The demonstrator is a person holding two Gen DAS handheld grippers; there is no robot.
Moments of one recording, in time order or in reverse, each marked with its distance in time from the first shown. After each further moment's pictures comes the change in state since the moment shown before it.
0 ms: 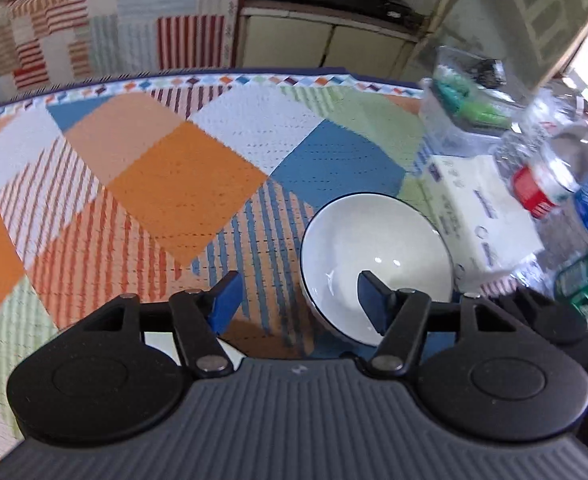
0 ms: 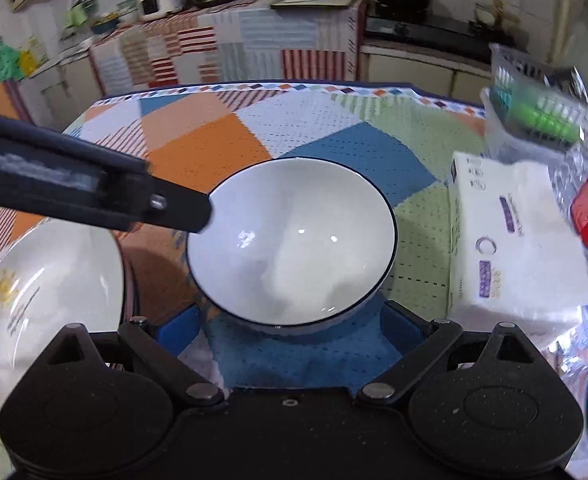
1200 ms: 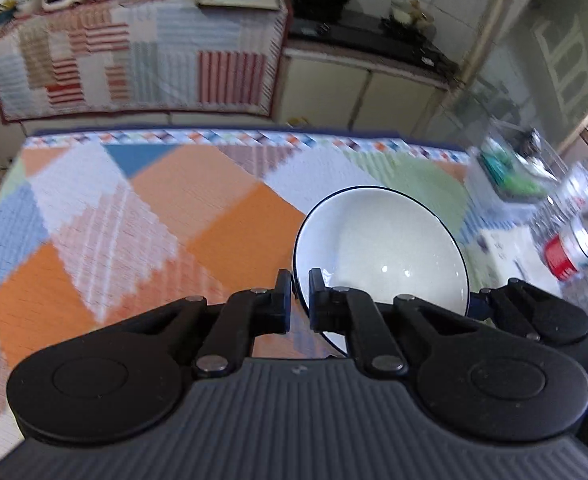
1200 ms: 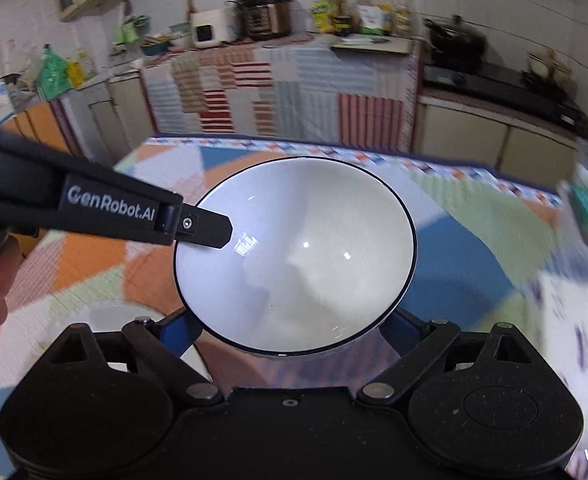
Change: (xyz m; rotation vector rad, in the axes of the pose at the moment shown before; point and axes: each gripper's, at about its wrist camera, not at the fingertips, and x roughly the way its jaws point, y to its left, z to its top) left arm -0.042 0.073 0.039 -0.053 -0.125 0.059; right arm 0.007 0.059 0.069 -0.123 -0.107 0.130
